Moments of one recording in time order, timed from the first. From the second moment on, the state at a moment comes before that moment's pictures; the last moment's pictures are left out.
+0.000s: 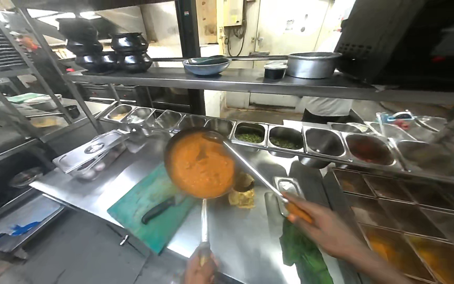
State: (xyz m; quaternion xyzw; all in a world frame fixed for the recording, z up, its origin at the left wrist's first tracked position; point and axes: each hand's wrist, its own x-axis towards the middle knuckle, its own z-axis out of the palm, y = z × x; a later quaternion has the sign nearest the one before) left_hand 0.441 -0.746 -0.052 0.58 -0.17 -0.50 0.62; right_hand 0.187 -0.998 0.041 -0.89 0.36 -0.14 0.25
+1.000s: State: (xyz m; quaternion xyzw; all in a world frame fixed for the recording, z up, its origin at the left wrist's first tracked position) left_hand 0.376 -0.834 -0.084 0.66 -0.18 -0.41 0.60; right_hand 0.113 -1.045 0.022 -0.79 0.42 0.03 0.45
